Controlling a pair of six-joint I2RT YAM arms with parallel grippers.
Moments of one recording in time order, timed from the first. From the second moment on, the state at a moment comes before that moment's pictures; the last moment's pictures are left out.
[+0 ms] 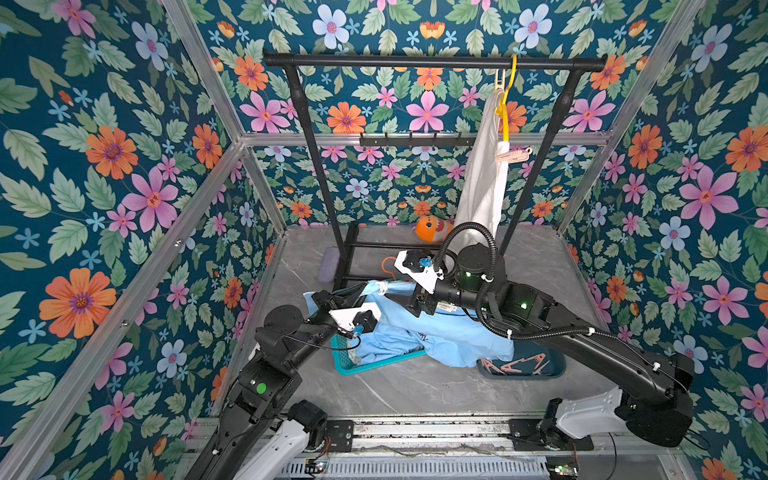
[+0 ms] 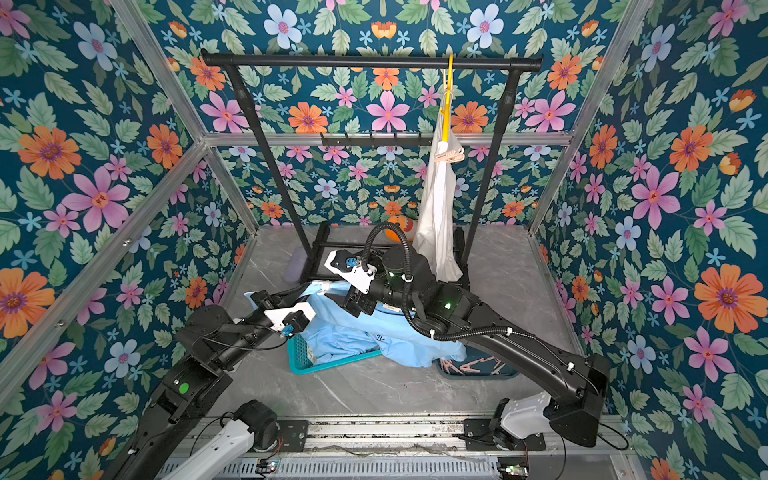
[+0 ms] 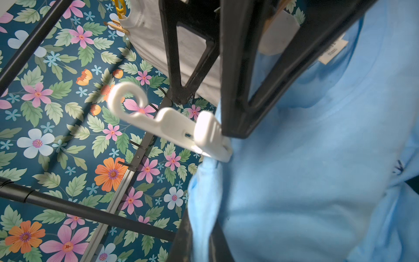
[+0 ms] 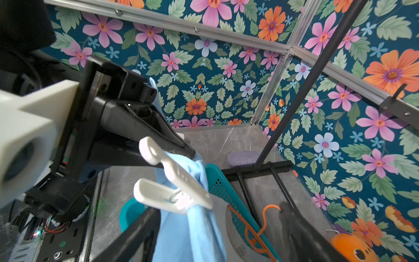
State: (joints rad) left arm -0.56 0.58 0.83 -0.30 0.17 0.98; right arm 0.98 1.36 1.45 -0.26 -0.13 -0.28
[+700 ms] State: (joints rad) left arm -0.56 0.56 0.83 -0.33 0.03 0.87; right arm 1.17 1.19 1.39 0.11 0.23 0.31
